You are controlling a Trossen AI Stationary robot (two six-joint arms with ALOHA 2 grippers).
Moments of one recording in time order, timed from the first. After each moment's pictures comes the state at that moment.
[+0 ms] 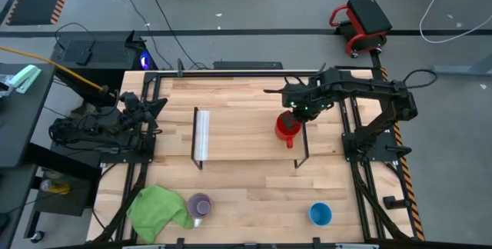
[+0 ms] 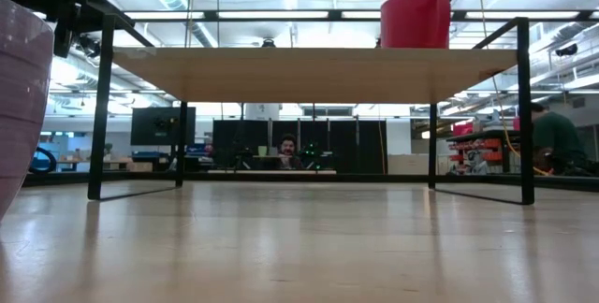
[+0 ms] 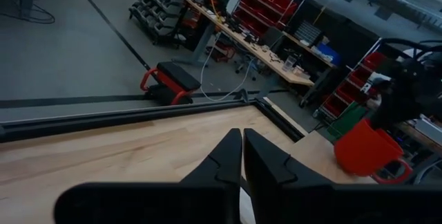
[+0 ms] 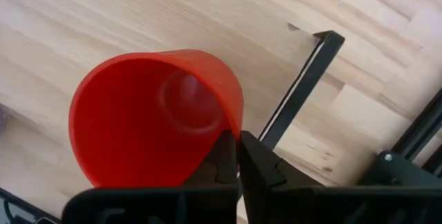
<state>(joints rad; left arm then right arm) -0.12 0.06 0.46 -0.52 -0.80 -0.63 -0.05 1.53 1.71 -1.57 0.07 1.03</state>
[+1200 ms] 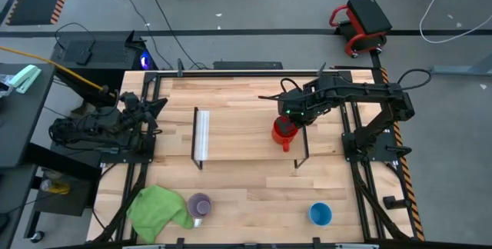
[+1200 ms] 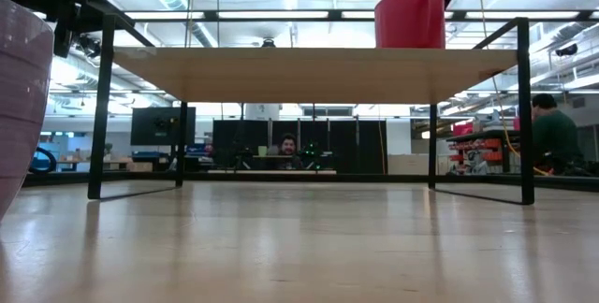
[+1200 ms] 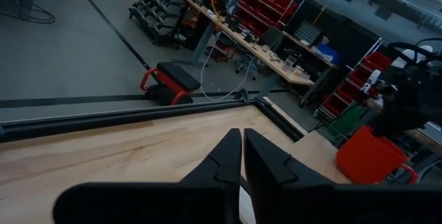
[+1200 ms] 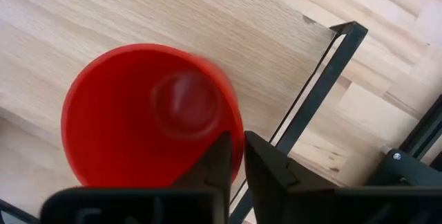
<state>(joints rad) -0.12 0.06 0.46 -0.52 -0.80 -0.63 0.01 1.57 1.71 -1.56 0.10 1.09</state>
